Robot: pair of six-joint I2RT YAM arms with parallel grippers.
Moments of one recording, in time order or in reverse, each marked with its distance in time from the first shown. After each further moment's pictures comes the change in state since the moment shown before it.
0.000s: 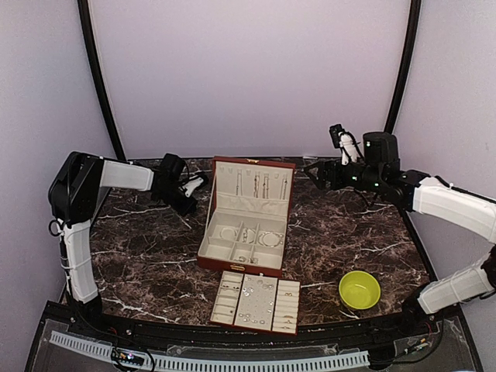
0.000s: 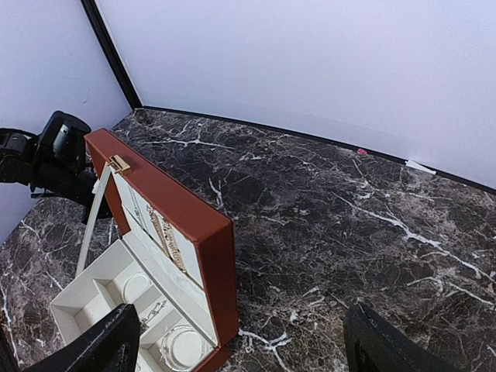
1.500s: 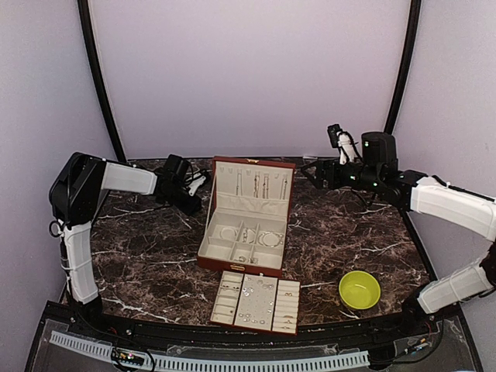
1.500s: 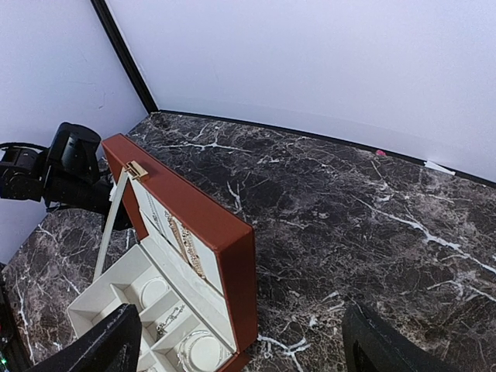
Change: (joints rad) left arm -0.048 -0.035 -0.070 0.123 -0.094 -0.080; right arm 0.000 0.019 0.000 0.037 -0.052 0.042
